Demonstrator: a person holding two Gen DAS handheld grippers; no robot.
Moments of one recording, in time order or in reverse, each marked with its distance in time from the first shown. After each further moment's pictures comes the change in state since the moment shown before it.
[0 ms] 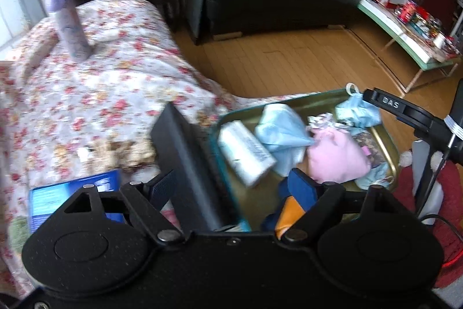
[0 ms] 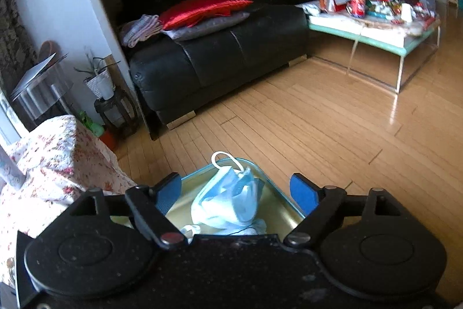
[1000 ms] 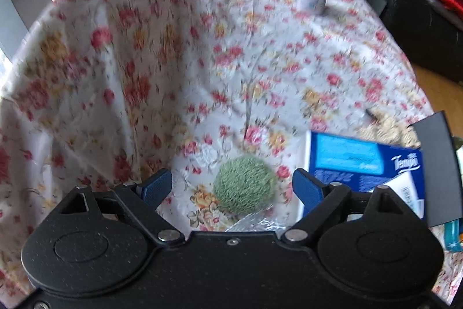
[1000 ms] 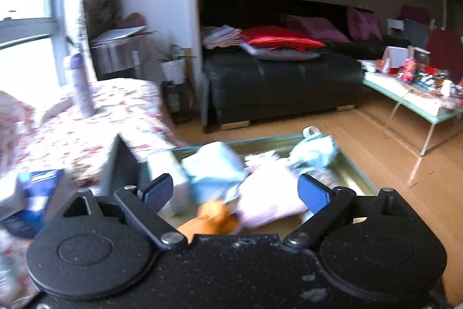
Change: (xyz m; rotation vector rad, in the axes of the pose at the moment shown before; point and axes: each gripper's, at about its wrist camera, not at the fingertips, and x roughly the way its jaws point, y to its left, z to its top) left arm -0.021 0.257 -0.080 -0.419 0.085 0.327; right arm -0.142 0.081 -0.109 -0.309 -0.117 0.156
